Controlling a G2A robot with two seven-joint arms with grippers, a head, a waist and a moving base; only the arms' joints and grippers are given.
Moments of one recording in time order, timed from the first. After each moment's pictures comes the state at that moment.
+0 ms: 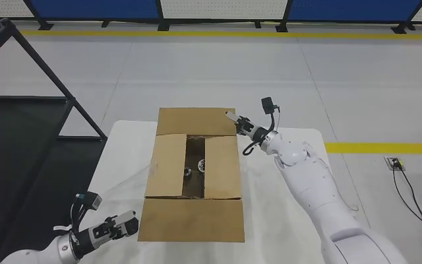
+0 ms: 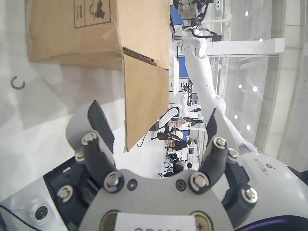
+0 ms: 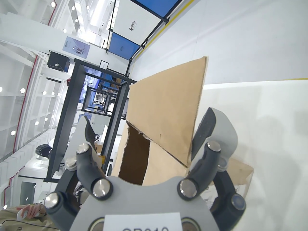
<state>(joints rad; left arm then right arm) 1.49 -1.10 -1.90 -1.75 -0.30 -0.12 -1.23 -0.23 -1.53 1.18 -0.37 -0.11 -0.56 0.56</state>
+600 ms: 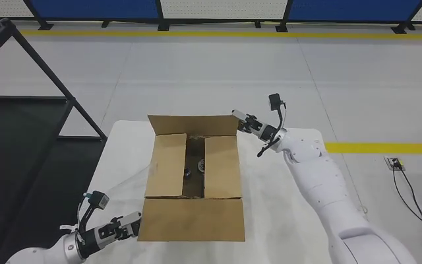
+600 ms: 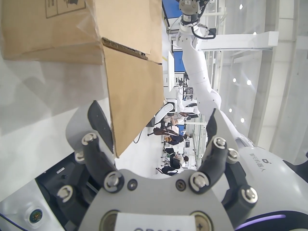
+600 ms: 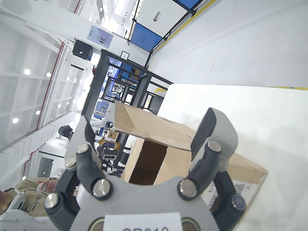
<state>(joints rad) 1.49 -1.08 -1.84 -1.76 -0.33 -0.12 -1.21 -0.23 -1.49 1.24 -0.40 -0.03 -0.67 0.73</state>
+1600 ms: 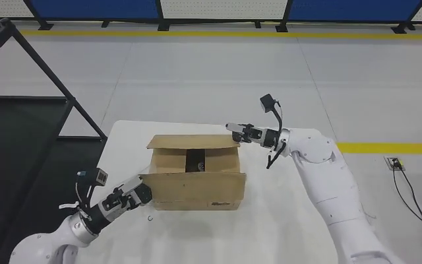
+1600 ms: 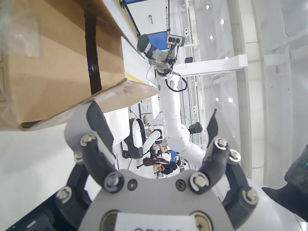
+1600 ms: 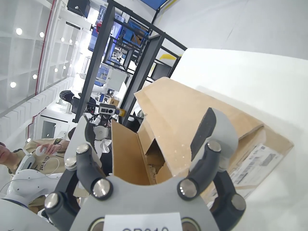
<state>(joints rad) 1.40 -1.08 -1.74 -1.91 -0.37 0.00 -0.85 -0.43 -1.40 1.27 -0.93 -0.03 -0.38 1.04</state>
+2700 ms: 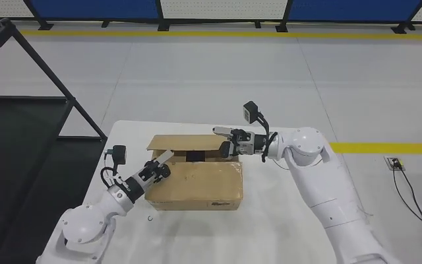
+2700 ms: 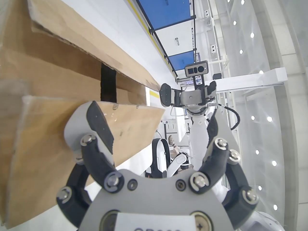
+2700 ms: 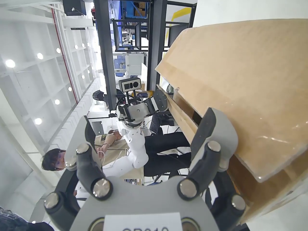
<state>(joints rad) 1.15 -1.10 -1.45 -1.85 -0.12 0.15 -0.55 -0.41 -1.40 1.17 -0.98 0.22 0.06 1.17</state>
